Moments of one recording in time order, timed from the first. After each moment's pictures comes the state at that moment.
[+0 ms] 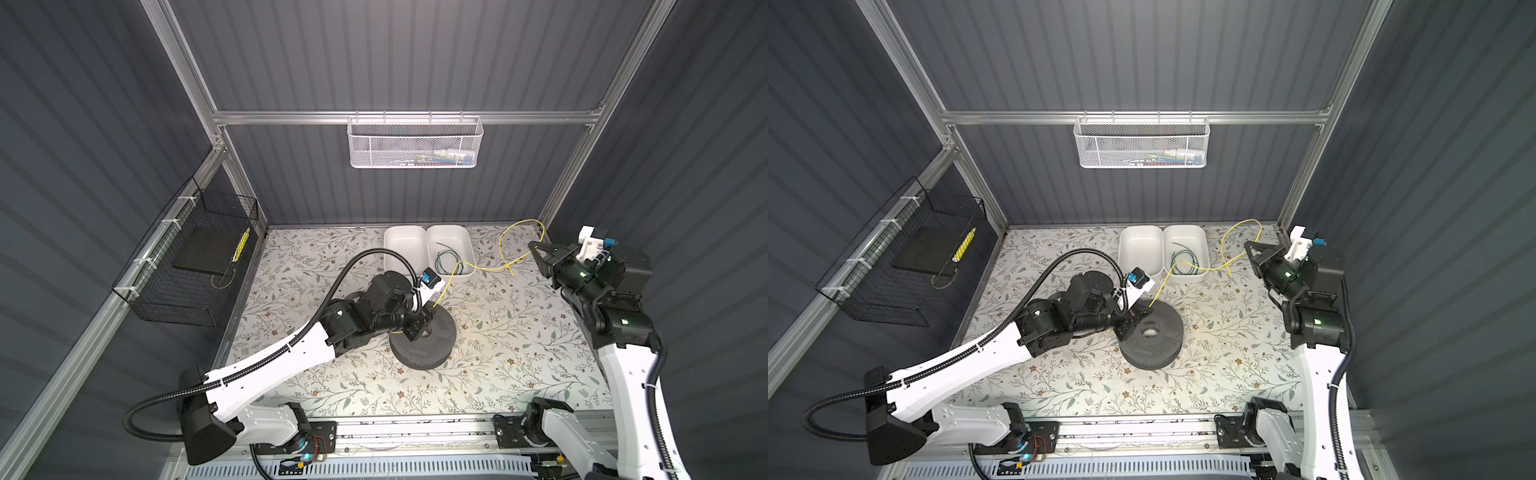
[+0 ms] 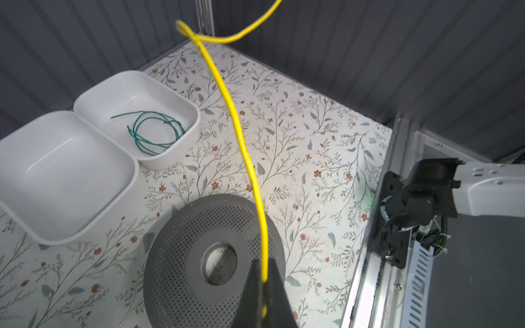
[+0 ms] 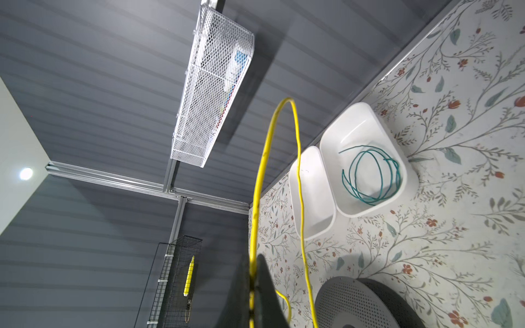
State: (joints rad) left arm -1.03 1.27 1.20 -0.51 0.08 -0.05; right arm -0.20 0.92 1.11 -0.37 -0.60 1.04
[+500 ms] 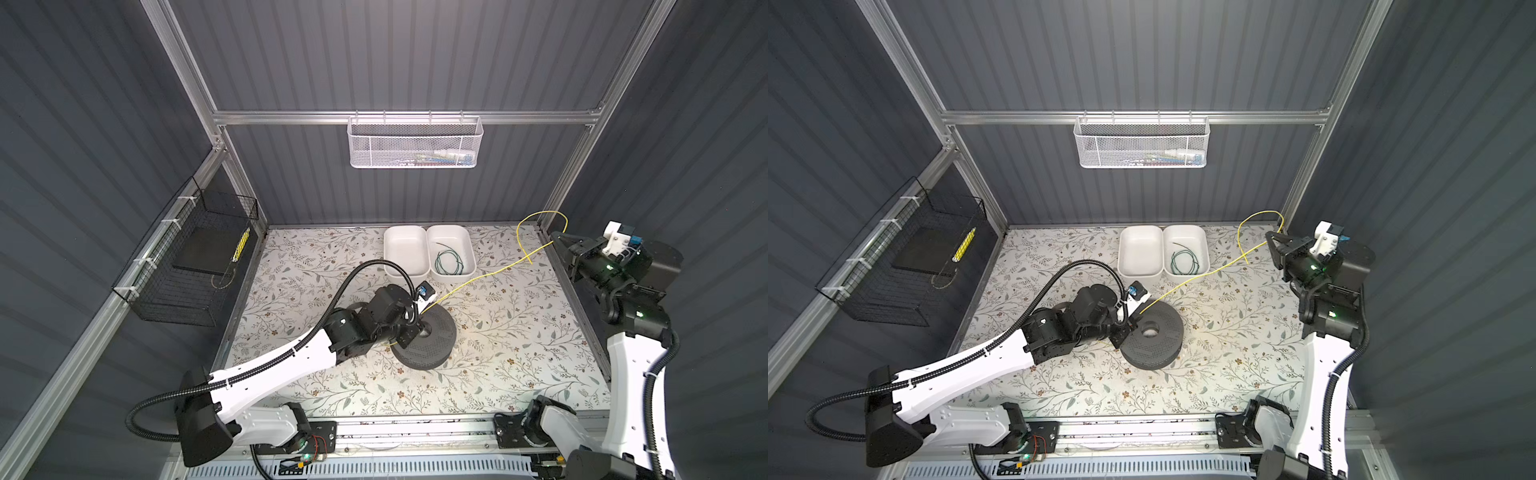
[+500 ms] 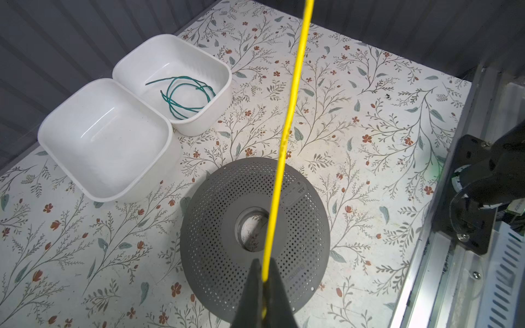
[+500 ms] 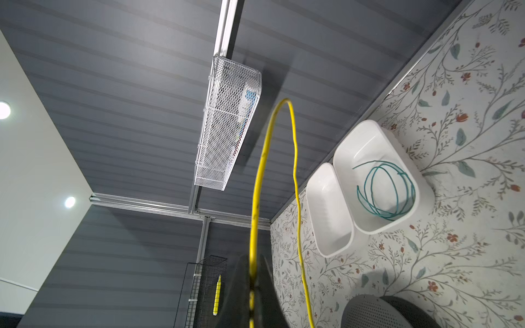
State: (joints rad) left arm -1.03 1.27 1.09 -0.49 -0.08 0.02; right arm -0.42 0.97 1.15 -0.32 -0.79 1.15
